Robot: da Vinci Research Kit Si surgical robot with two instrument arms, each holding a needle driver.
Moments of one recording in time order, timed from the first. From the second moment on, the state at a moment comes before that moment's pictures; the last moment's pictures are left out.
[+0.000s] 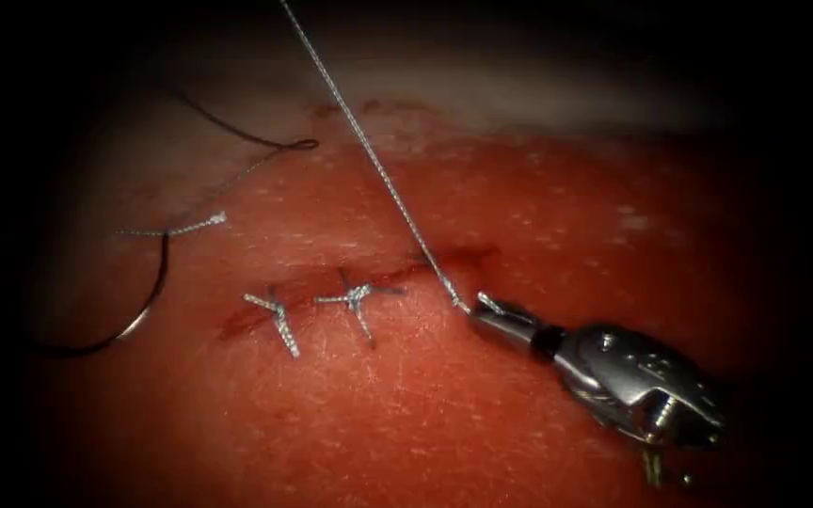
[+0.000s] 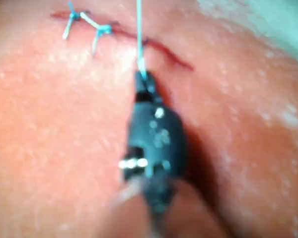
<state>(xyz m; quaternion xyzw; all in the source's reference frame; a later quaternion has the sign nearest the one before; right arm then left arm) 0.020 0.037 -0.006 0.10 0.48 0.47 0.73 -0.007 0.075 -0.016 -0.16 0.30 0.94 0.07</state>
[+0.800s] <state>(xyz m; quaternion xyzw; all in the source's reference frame) 0.019 0.039 -0.016 0.16 0.56 0.39 0.72 -0.014 0.065 -0.023 -0.35 0.14 0.91 0.19</state>
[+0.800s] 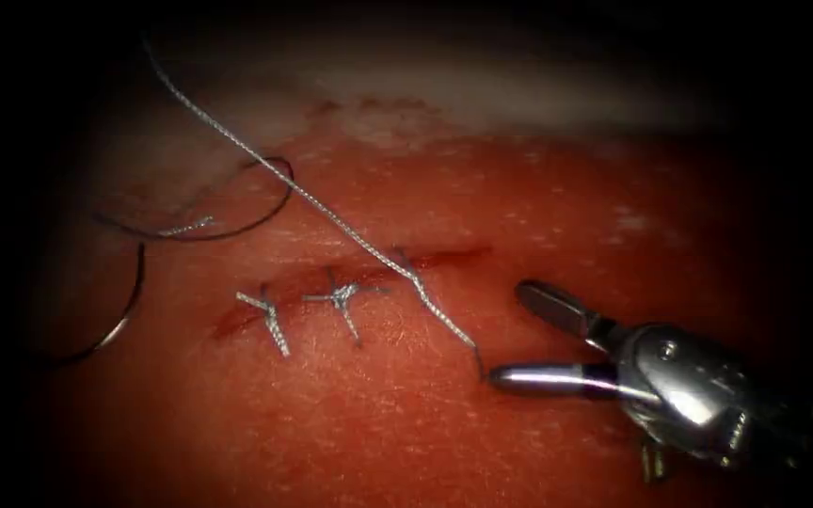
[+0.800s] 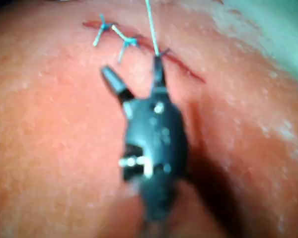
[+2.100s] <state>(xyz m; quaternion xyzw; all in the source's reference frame) 0.034 0.044 -0.017 0.19 0.55 0.34 0.74 -0.022 0.050 -0.037 -0.45 0.11 0.84 0.28</state>
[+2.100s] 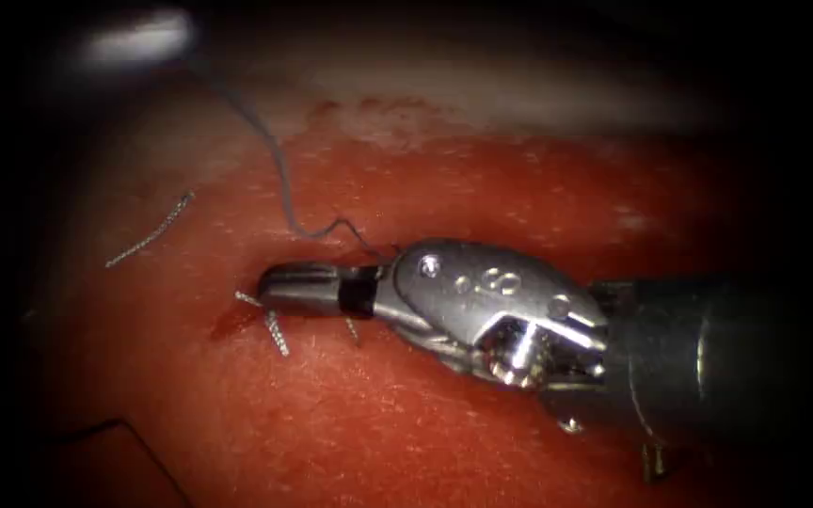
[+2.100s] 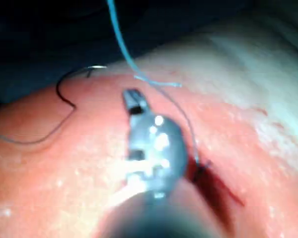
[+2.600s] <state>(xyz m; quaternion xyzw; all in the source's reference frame) 0.029 0.050 -0.015 0.15 0.64 0.43 0.62 -0.025 0.039 -0.025 -0.45 0.08 0.84 0.30</state>
